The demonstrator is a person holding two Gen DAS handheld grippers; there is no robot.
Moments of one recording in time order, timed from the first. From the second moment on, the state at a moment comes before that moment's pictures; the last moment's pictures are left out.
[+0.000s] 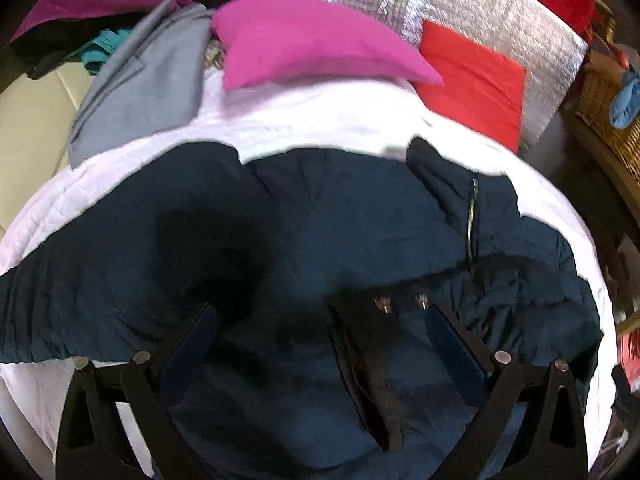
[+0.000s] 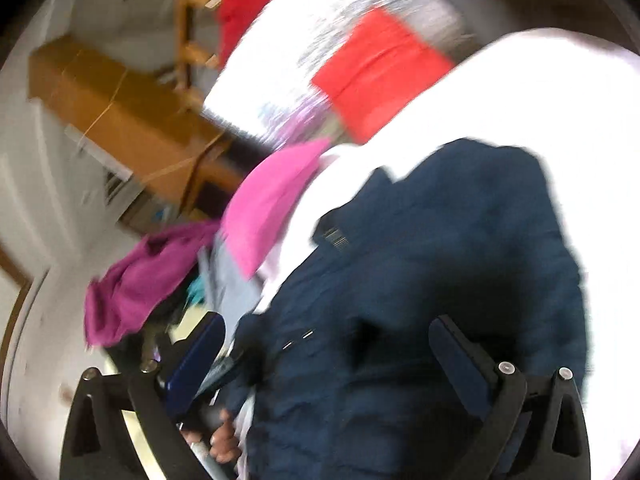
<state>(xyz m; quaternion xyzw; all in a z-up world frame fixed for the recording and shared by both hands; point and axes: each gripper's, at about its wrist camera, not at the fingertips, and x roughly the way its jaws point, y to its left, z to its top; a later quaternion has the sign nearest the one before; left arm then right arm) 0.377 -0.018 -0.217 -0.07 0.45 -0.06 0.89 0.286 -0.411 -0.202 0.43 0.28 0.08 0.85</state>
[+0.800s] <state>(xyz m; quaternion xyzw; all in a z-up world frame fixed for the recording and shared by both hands) 0.376 -0.039 -0.228 -0.07 0.45 -0.17 0.87 0.318 -0.429 -0.262 0.38 0.37 -0.06 0.85</state>
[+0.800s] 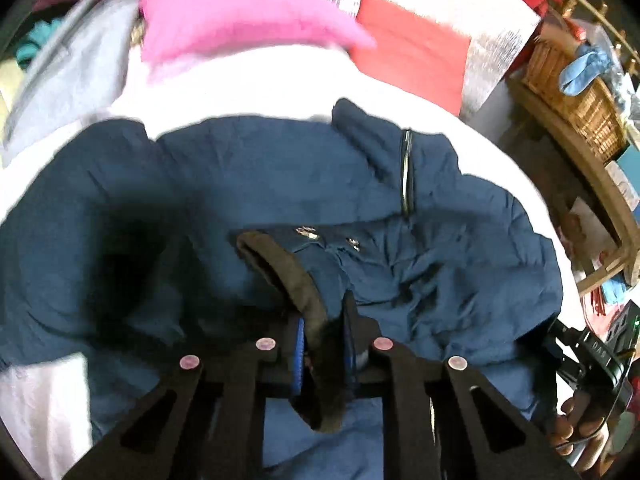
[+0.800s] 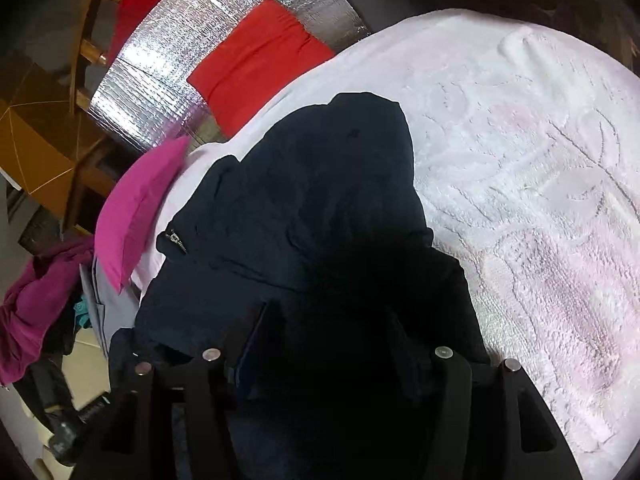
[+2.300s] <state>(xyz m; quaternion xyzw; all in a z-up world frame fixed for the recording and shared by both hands) 0.400 -0.009 -0.218 0.01 0.41 -0.03 0.91 0.360 -0.326 -0.224 0.29 0.42 0.05 0.86</state>
